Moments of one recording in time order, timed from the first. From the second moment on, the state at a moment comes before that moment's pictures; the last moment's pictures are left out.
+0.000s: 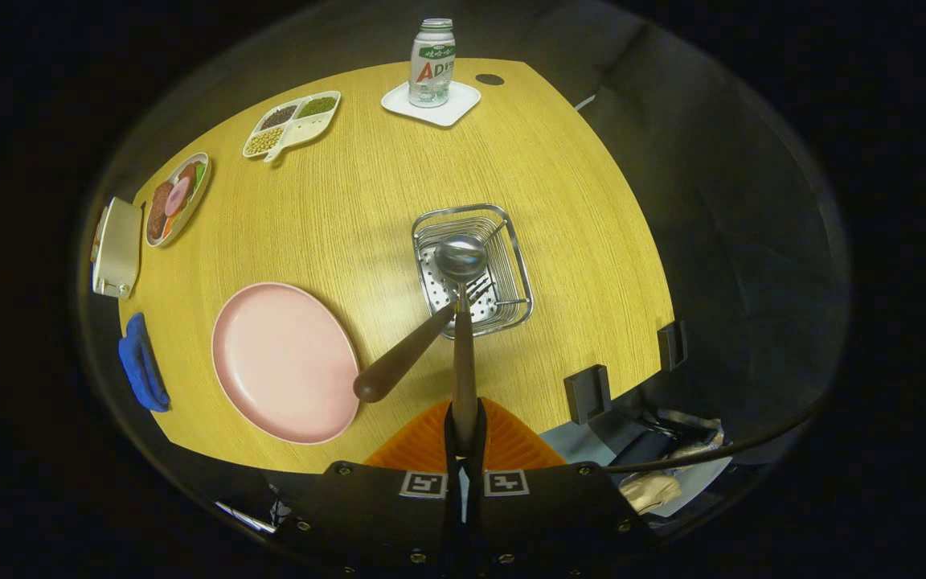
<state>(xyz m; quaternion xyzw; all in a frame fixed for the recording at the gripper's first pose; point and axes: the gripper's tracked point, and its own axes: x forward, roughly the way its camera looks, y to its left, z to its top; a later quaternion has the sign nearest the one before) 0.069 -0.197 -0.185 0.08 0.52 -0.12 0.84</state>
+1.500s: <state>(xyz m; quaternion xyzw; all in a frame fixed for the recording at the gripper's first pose) 0.039 -0.141 0.049 0.06 0.06 -0.11 0.99</state>
